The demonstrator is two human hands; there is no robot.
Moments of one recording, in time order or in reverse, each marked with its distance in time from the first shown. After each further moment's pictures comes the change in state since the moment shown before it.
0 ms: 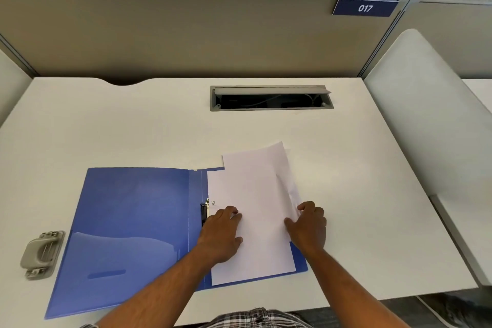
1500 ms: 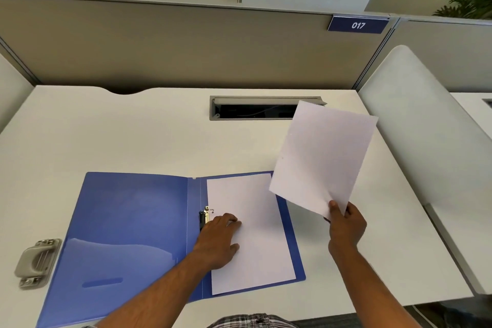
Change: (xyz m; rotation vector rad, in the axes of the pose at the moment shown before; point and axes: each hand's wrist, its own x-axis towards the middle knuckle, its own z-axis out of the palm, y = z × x) left_hand -0.001 -0.009 -0.001 -0.038 0.015 0.035; right_hand 0.035 0.028 -0.057 0.860 0.403 0.166
